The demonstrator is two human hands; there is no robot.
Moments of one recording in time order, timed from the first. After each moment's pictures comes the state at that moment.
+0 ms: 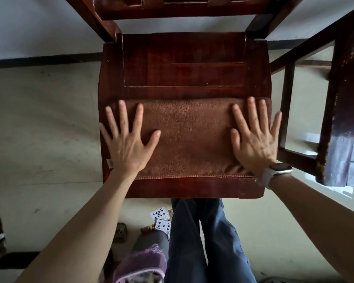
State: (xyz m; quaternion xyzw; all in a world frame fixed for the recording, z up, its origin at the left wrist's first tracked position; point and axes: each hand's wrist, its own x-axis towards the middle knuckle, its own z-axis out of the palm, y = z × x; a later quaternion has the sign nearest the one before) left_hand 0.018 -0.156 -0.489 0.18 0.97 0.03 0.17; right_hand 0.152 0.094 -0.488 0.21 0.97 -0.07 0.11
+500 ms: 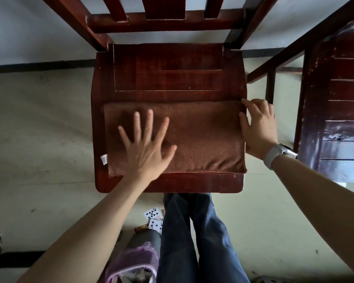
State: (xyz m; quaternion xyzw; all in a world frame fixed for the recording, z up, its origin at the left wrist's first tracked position) left_hand 0.058 -0.109 -0.461 0.29 0.93 0.00 0.21; right_hand 0.140 0.153 -0.463 0.32 0.92 -0.23 0.08
